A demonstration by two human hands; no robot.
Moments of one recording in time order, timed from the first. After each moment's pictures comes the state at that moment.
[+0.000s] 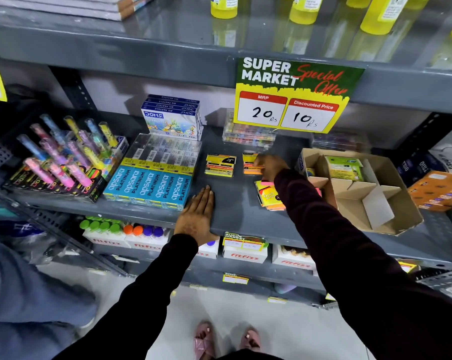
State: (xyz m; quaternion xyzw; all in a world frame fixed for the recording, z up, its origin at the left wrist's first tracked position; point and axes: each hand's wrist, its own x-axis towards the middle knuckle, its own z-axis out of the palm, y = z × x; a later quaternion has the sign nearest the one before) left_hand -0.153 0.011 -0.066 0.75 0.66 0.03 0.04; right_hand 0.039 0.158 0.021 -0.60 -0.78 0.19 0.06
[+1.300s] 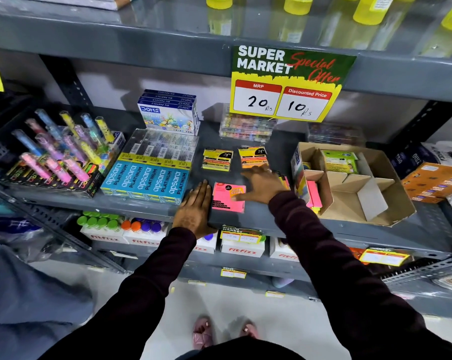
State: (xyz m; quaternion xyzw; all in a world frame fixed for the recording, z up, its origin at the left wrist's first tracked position) left_hand -0.155 0.008 -0.065 0.75 0.66 0.07 0.06; right_hand 0.031 0.089 0.024 -0.54 -0.83 0.13 -0.08
